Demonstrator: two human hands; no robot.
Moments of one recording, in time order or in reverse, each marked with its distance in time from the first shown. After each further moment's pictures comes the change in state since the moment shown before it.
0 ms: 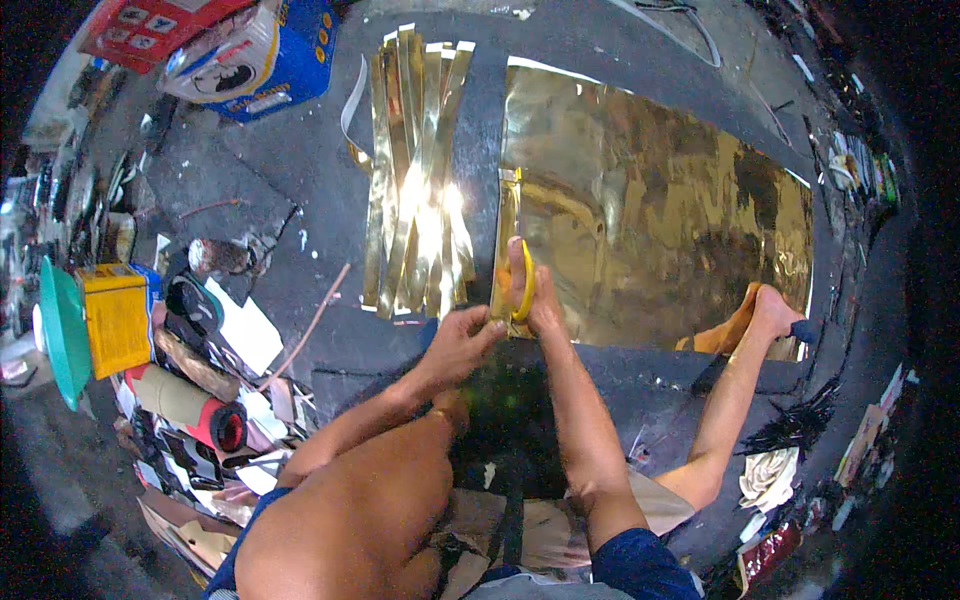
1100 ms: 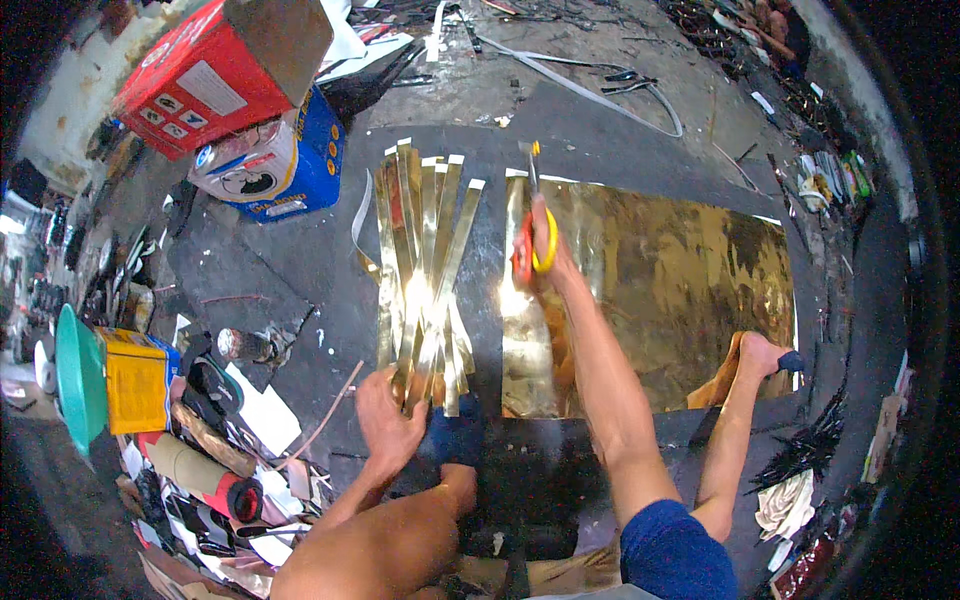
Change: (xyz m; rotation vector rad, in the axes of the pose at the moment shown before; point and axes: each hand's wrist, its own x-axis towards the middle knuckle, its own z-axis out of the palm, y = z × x) left_hand -0.038 0.046 -0.055 1.166 0.719 0.366; right_hand 0.121 -0.107 -0.096 0.600 -0.015 -0.053
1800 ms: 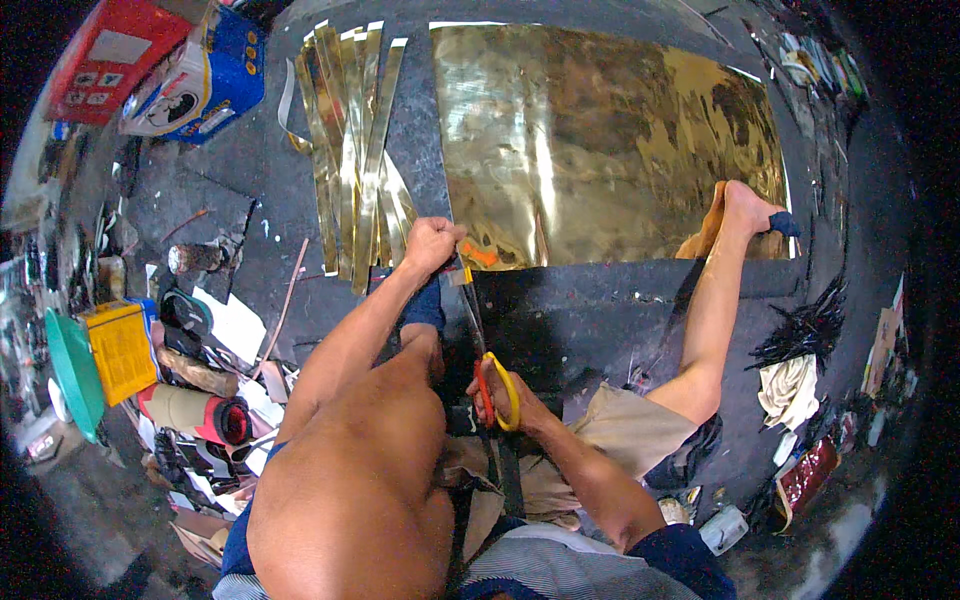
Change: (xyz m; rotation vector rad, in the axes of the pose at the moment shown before) left_hand 0.009 0.044 0.161 -0.769 -0.687 -0.413; right_hand -0.381 0.182 -0.011 0.114 -0.265 0.545
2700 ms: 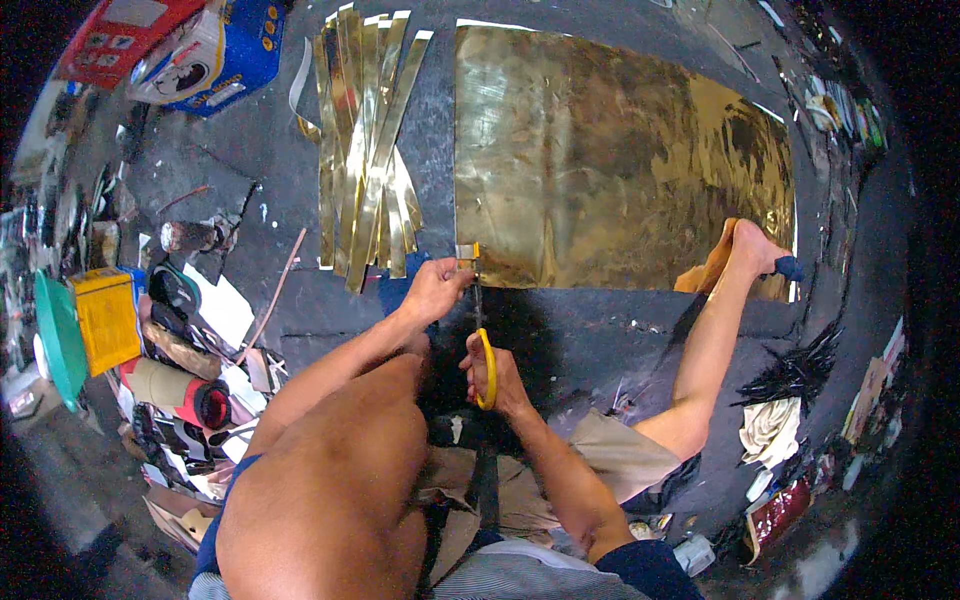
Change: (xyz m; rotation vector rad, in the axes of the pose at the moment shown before) left_hand -0.060 -0.007 0.014 -0.096 -0.114 -0.005; right_hand 0.050 -0.017 -0.013 0.003 0.198 -0.020
